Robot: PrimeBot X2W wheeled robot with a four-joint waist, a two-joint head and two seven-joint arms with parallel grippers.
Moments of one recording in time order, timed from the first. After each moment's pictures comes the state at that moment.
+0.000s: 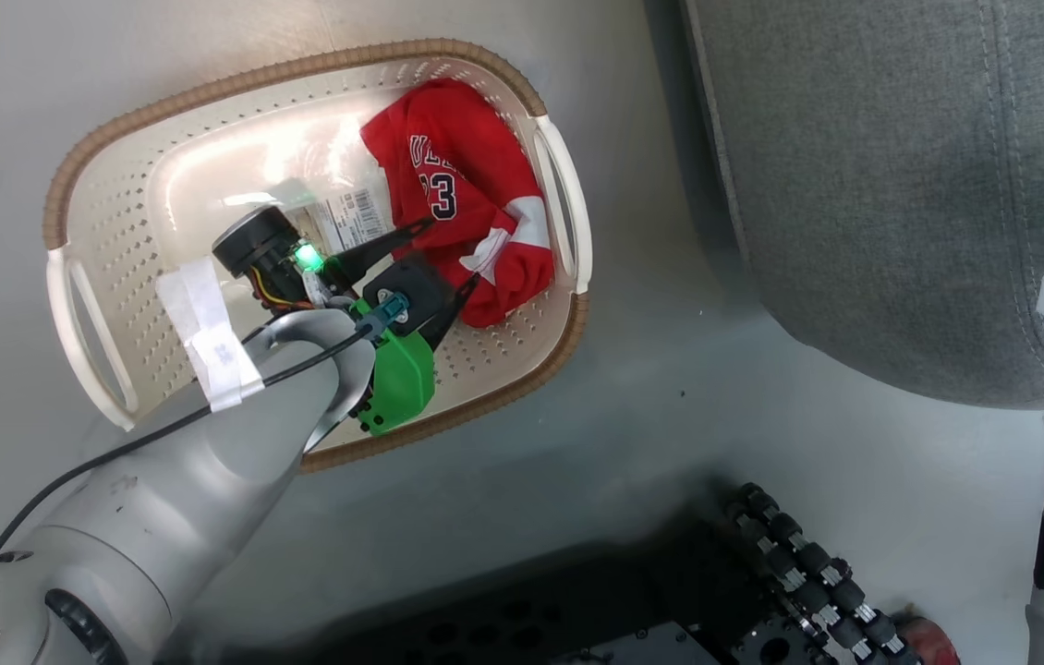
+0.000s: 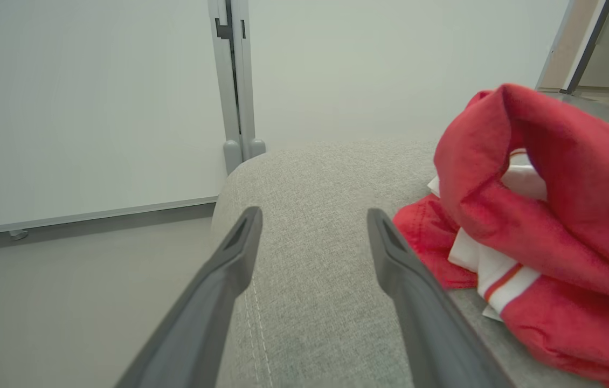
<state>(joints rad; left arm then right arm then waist) -1.02 0.22 -1.26 0.91 -0.47 -0.13 -0.26 -0.42 -0.05 -0.21 -0.29 0.23 0.13 -0.26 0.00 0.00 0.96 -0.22</state>
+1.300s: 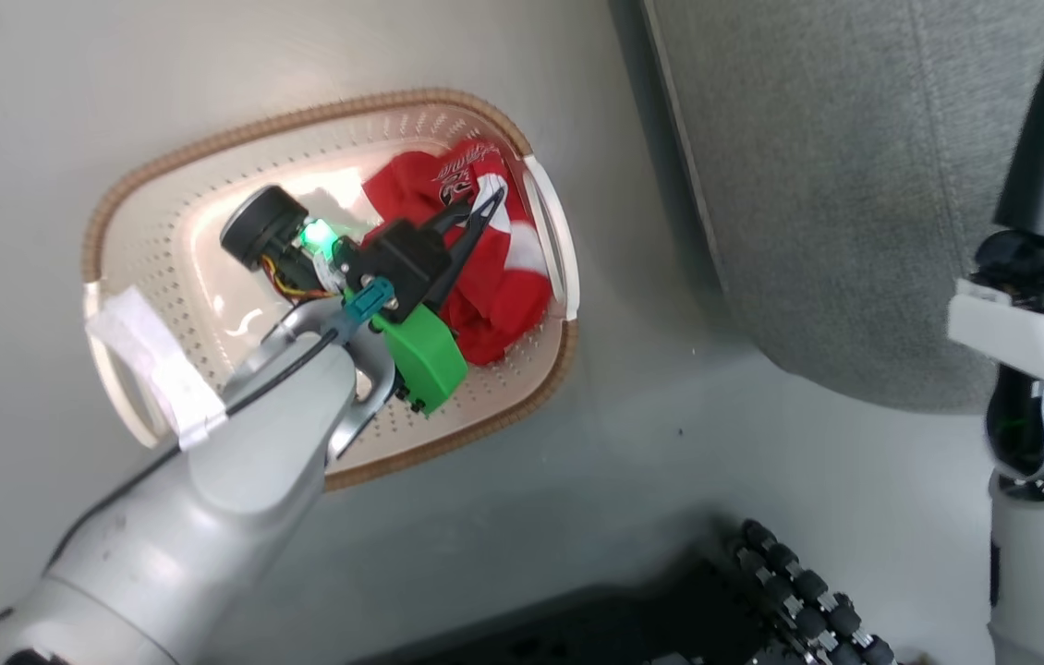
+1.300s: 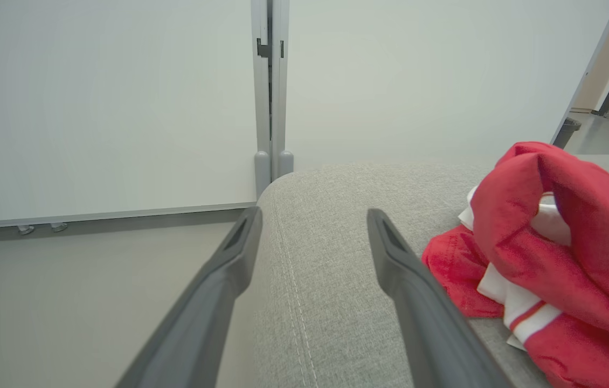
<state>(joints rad) -0.89 0.25 -0.95 0.60 -0.41 -0.09 -0.26 -0.39 -0.05 -0.11 -0.25 0.15 0.13 -0.26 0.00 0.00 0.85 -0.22</state>
